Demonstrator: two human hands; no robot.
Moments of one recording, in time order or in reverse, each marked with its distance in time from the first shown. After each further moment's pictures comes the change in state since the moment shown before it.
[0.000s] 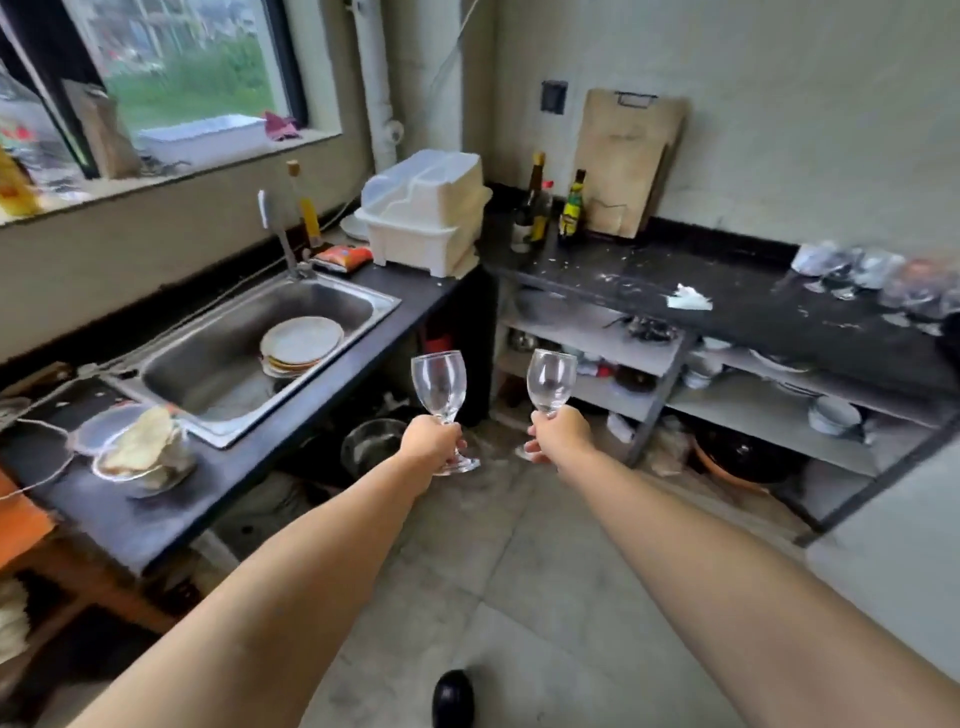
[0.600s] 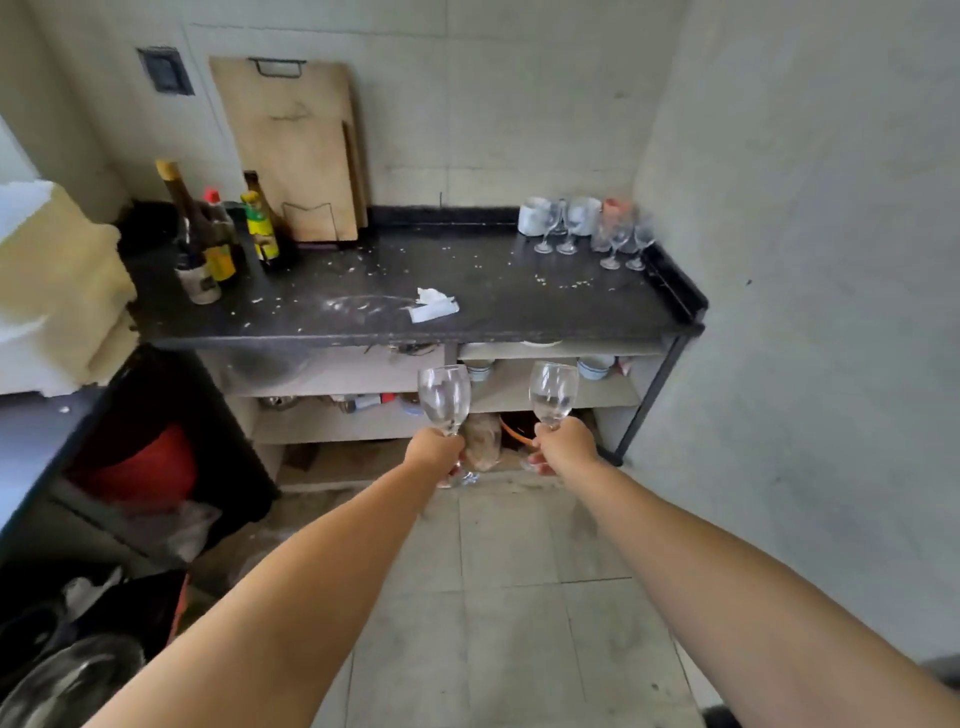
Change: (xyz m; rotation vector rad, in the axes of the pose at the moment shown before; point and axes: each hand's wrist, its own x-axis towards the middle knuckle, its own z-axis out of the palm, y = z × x) left_hand 0.121 0.204 0.360 0.242 -0.545 0.116; right_hand 0.202 0.047 -0.315 0.162 0.507 0.260
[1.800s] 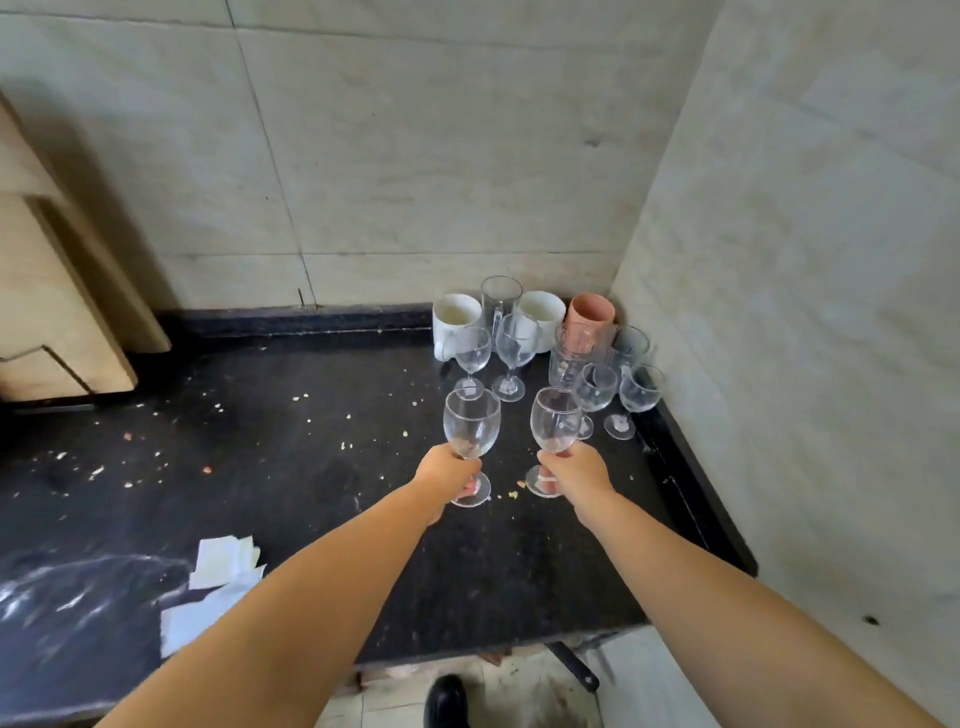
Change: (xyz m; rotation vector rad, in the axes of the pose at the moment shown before) left_hand 0.498 0.348 0.183 -0.111 -0.138 -0.051; right_hand 0.572 -0.208 -0.116 0.039 0.048 0.019
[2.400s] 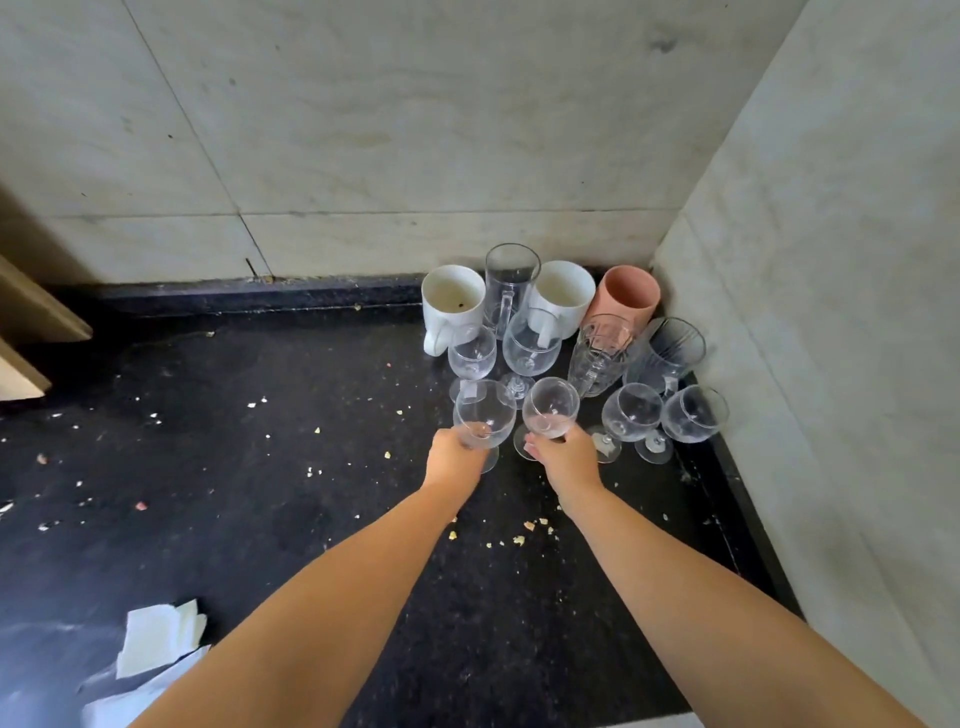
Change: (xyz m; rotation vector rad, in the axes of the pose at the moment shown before) left_hand 0.115 0.026 0.024 0.032 0.057 0.019; right_hand 0.123 -0.006 0.047 0.131 -0.011 0.039
